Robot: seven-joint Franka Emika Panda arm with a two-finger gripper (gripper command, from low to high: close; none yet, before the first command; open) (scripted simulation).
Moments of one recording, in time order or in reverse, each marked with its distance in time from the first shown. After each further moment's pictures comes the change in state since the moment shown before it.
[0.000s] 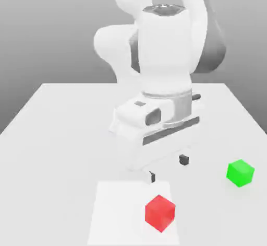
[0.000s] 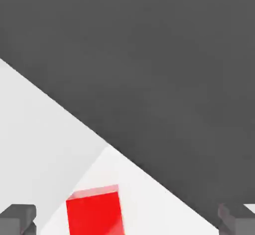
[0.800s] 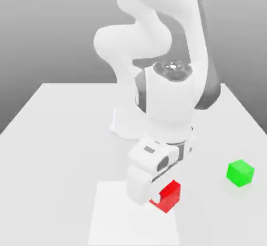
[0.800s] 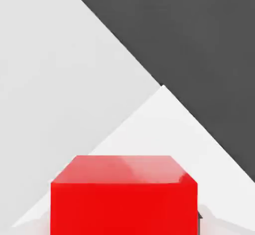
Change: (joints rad) arm 0.034 0.055 0.061 -0.035 -0.007 0.025 0.012
